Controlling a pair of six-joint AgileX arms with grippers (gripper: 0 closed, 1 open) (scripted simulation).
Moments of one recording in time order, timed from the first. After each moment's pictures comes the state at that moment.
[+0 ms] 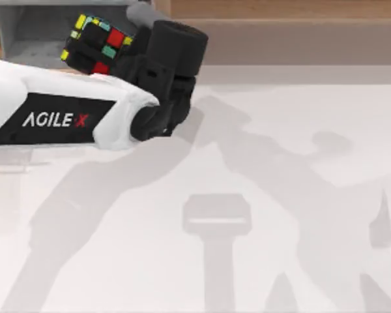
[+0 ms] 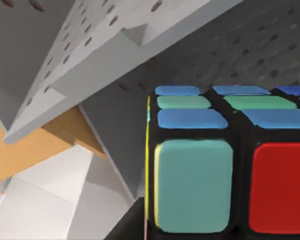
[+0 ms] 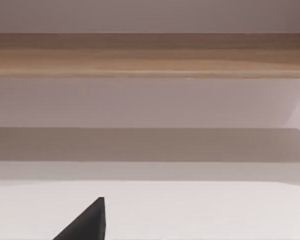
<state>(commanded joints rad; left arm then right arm) -0.62 1.99 1.21 0.23 -1.07 0.35 0.00 0.00 0.00 0.00 0.00 0.00</state>
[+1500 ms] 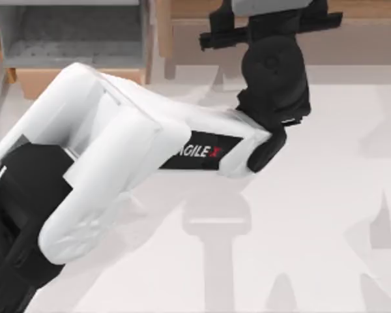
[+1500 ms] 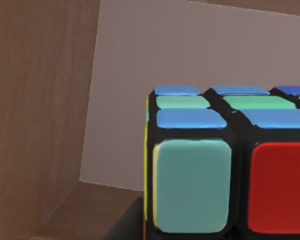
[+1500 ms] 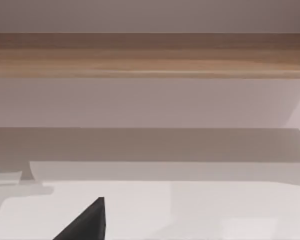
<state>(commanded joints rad) -0.85 2.39 1.63 1.19 -0.86 0.18 0.00 0.00 0.00 0.00 0.00 0.00</state>
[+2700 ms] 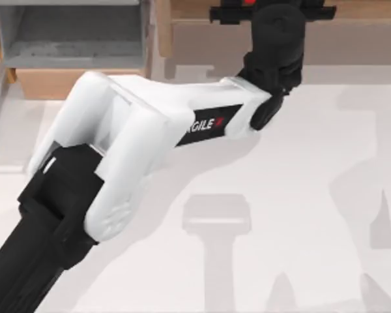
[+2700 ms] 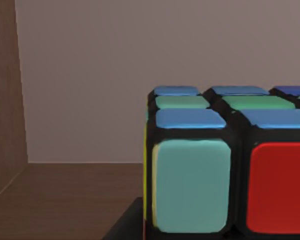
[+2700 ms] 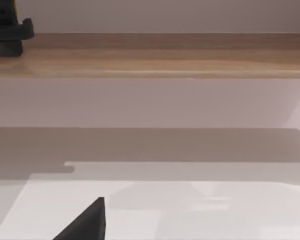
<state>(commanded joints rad) -0.75 2.64 2.05 0.82 -0.69 0.16 0.00 0.00 0.00 0.00 0.00 0.00</state>
